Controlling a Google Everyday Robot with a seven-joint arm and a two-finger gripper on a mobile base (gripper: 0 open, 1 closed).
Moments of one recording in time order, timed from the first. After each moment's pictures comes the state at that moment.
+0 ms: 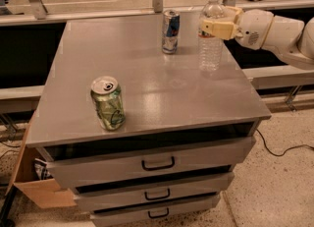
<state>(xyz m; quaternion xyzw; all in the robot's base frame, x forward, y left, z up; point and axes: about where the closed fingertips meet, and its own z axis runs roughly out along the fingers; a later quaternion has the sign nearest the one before) 0.692 -0.158 0.980 -0.38 0.58 0.32 0.64</state>
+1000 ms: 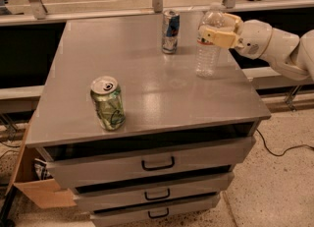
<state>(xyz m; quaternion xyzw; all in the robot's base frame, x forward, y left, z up) 0.679 -0.157 0.966 -0.40 0.51 0.37 0.67</state>
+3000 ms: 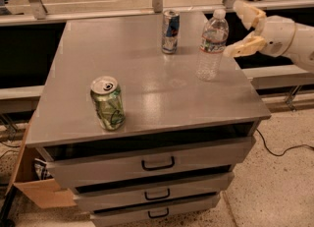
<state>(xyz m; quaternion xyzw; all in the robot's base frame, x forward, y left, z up) 0.657 -0.194 0.978 -0.43 0.50 0.36 0.65</state>
